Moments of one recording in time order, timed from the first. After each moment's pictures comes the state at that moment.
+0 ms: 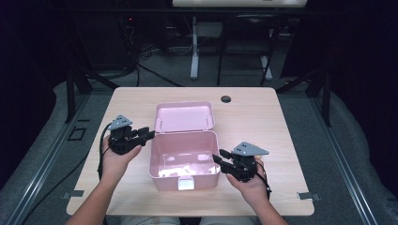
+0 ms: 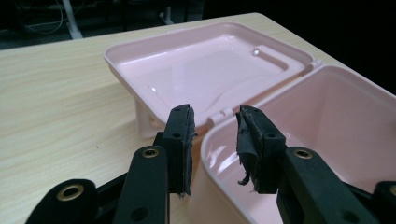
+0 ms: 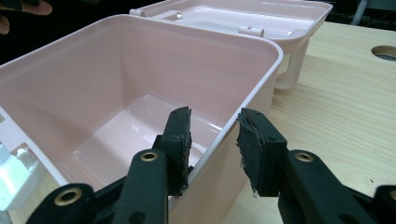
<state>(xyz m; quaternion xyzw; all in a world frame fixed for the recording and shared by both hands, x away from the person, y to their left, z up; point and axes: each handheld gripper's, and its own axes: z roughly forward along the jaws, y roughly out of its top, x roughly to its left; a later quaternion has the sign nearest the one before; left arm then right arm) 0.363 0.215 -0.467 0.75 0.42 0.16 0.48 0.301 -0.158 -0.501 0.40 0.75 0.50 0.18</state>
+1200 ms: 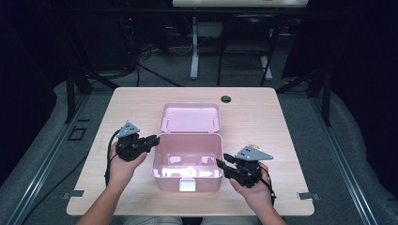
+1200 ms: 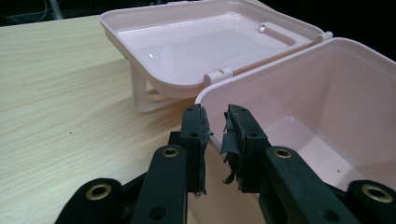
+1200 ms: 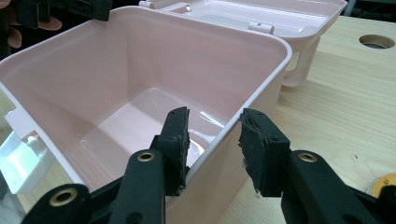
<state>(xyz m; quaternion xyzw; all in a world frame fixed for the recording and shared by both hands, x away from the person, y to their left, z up) 0.359 0.198 -0.487 0.76 0.41 0.15 0.48 0.284 -0.166 -0.497 0.41 0.75 0.48 0.18</state>
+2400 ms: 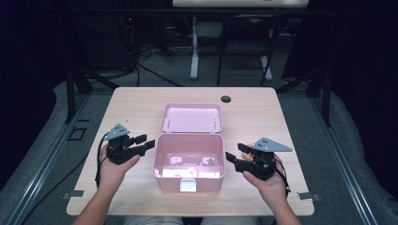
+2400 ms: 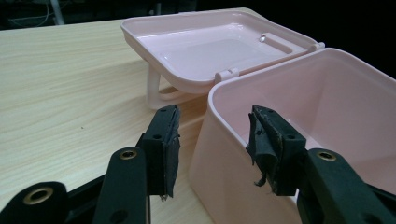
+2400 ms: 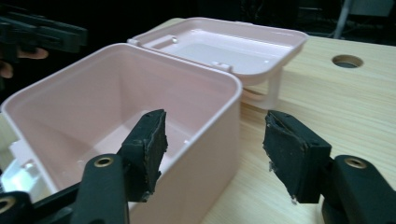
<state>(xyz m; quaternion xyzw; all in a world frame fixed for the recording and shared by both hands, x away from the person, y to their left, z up) 0.347 0.221 -0.479 0.75 0.42 0.15 0.49 0.296 -0.203 -0.474 0.41 0.73 0.51 0.18</state>
